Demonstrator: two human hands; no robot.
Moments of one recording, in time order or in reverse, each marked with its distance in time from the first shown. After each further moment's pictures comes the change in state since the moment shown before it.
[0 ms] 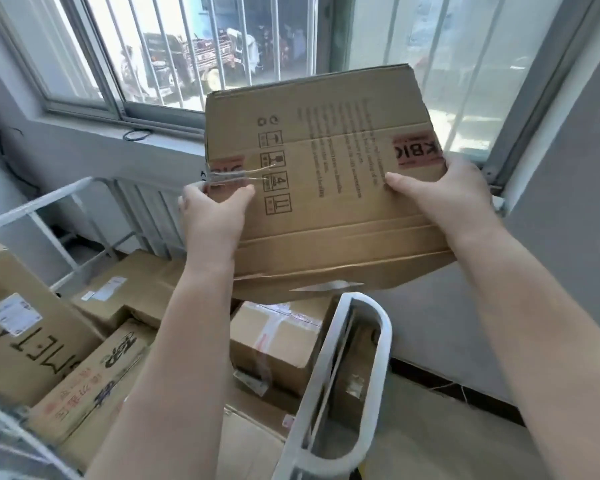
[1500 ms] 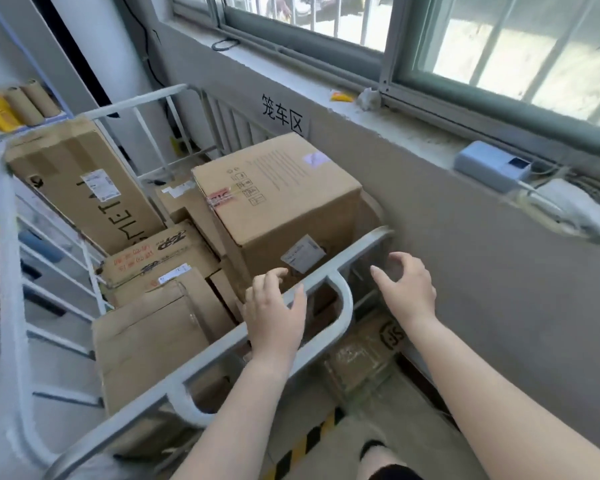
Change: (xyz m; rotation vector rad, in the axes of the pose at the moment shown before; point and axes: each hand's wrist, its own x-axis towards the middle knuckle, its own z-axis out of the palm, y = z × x) left_hand -0.133 -0.142 0.214 0.662 0.198 -0.187; right_hand 0.104 0.264 0.102 -0.138 -0.600 -0.130
